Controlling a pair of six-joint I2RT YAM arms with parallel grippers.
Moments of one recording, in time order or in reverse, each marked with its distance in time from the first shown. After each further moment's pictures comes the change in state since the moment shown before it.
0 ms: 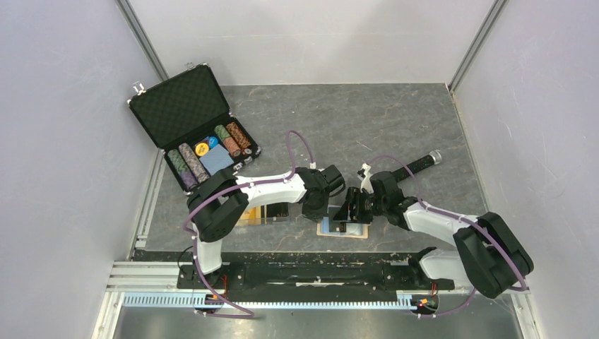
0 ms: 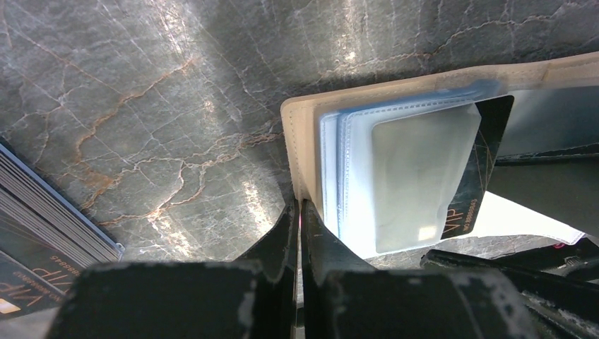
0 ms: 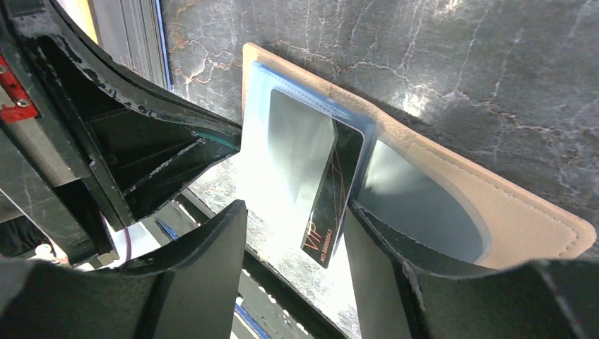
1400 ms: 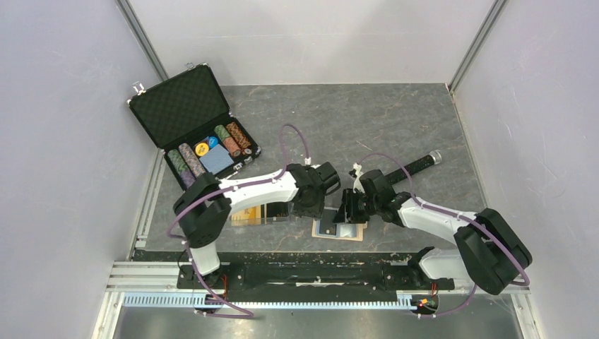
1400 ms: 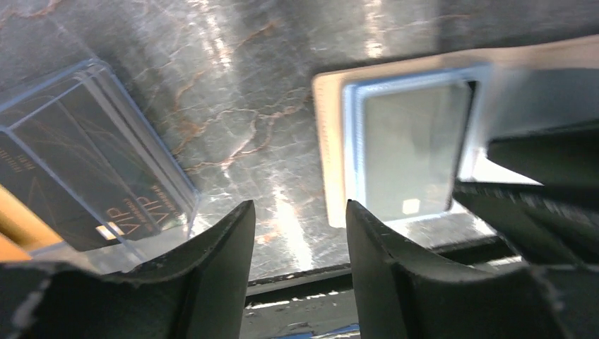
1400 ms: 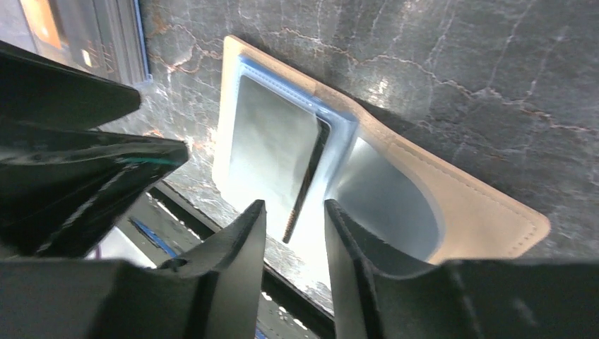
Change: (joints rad) left arm -0.002 -0.075 0.022 -0.158 -0.105 0.060; right arm 0.105 0.025 0.097 -0.137 0.102 -0.026
